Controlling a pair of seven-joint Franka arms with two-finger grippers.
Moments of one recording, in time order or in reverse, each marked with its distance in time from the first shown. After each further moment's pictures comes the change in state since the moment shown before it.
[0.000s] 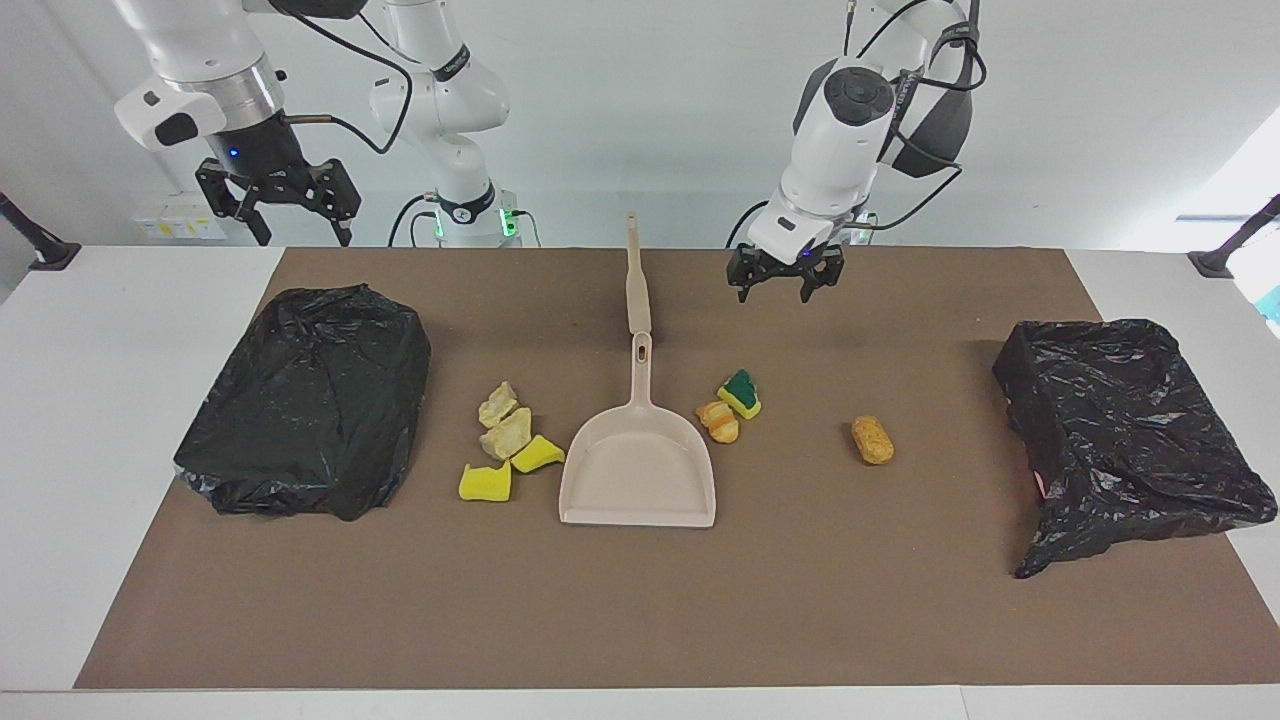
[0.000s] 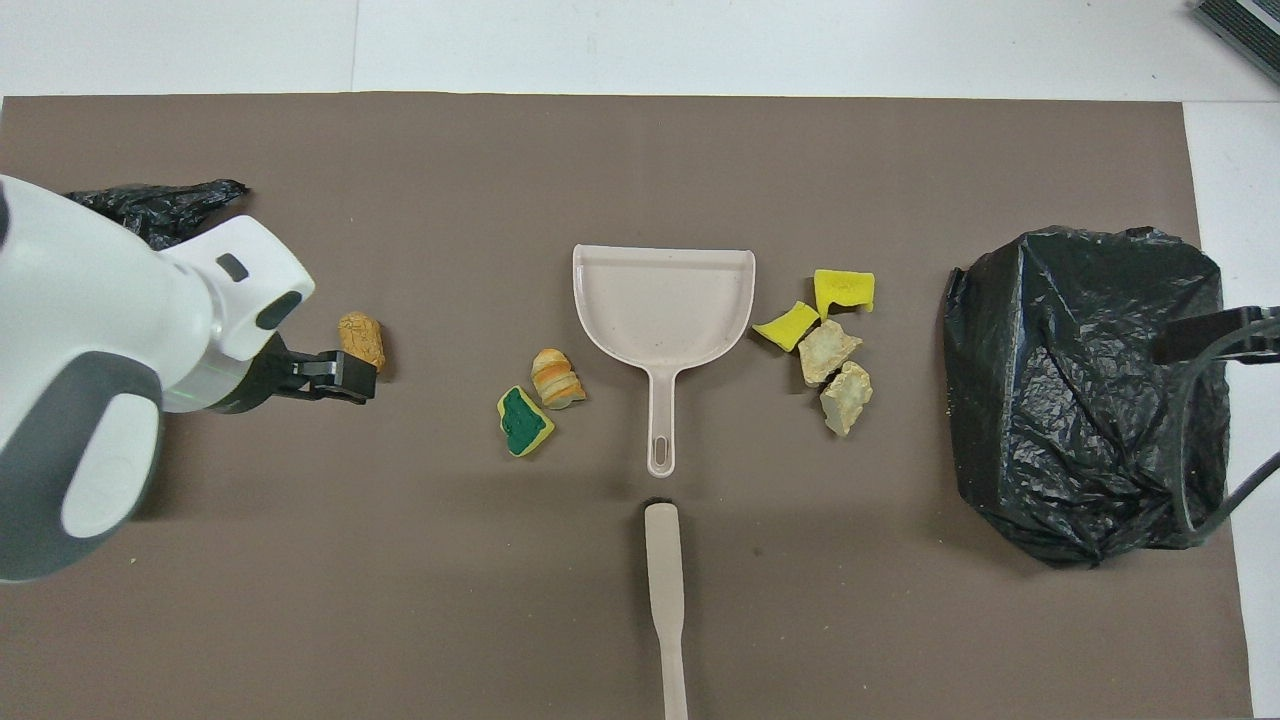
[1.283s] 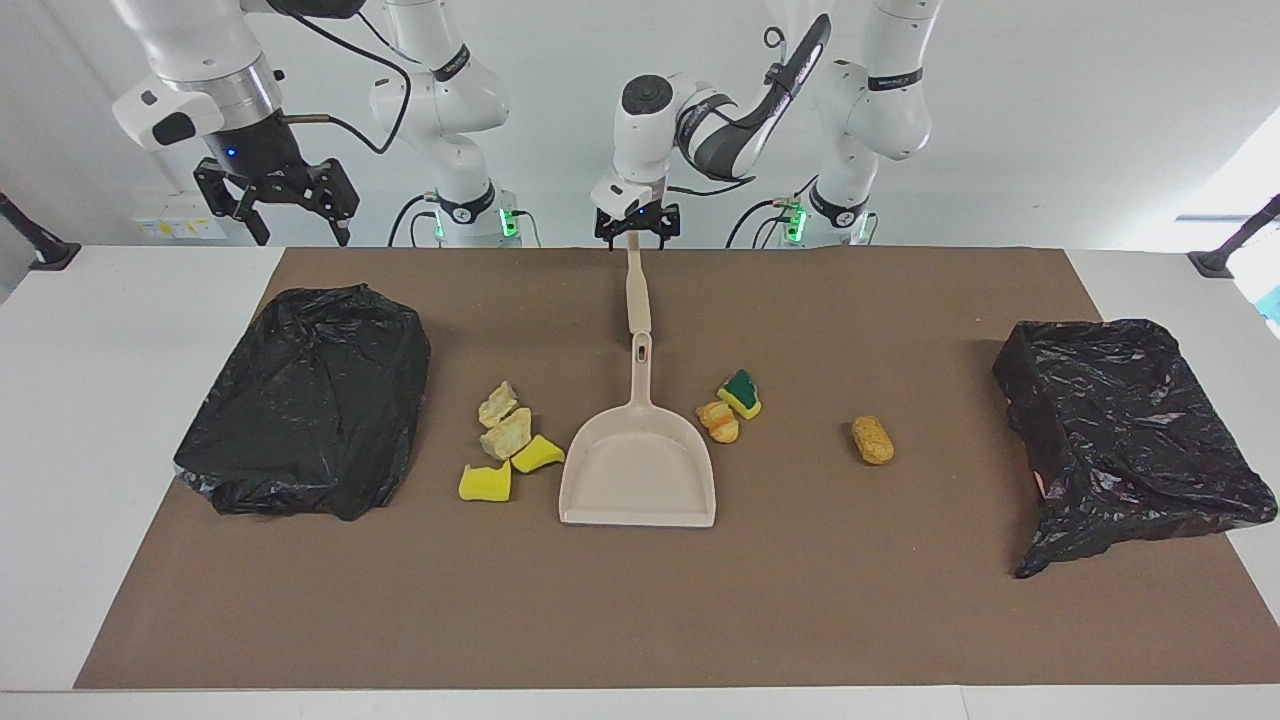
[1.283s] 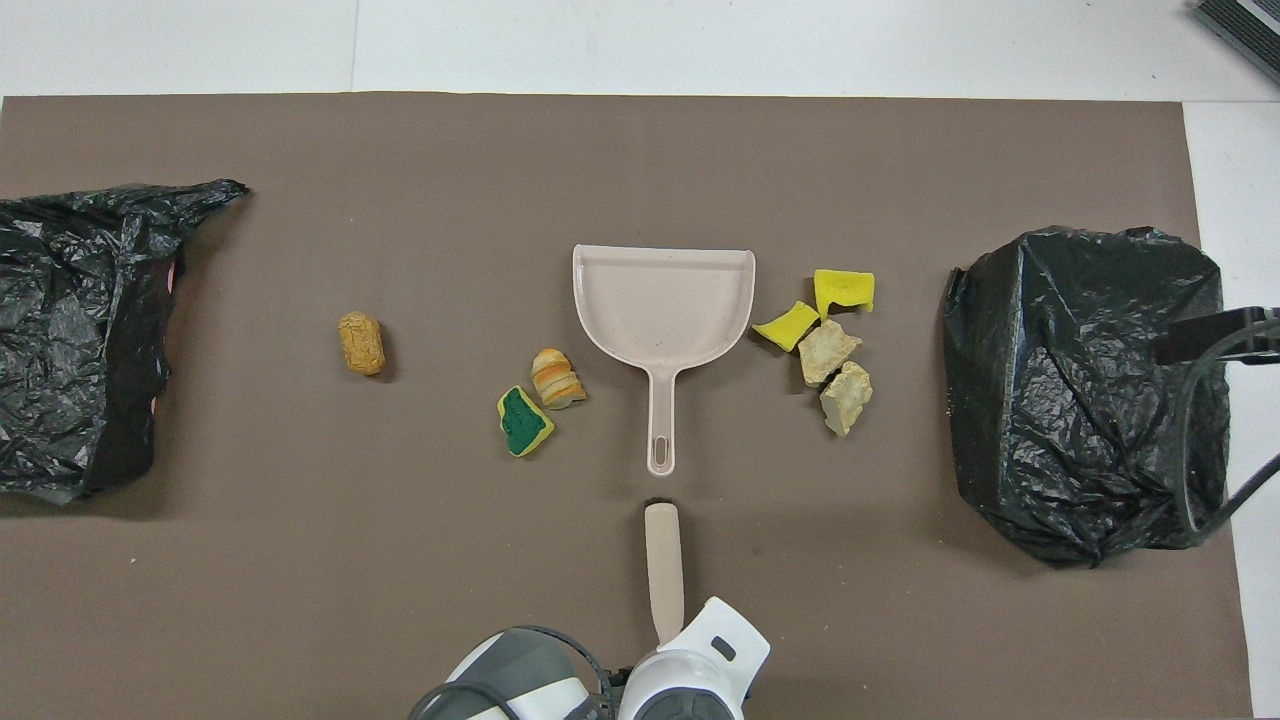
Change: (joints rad) left arm -0.544 0.032 -0.002 -0.307 -0.082 0.343 -0.472; right arm -0.002 -0.001 -0.002 -0.001 0.000 0.000 0.000
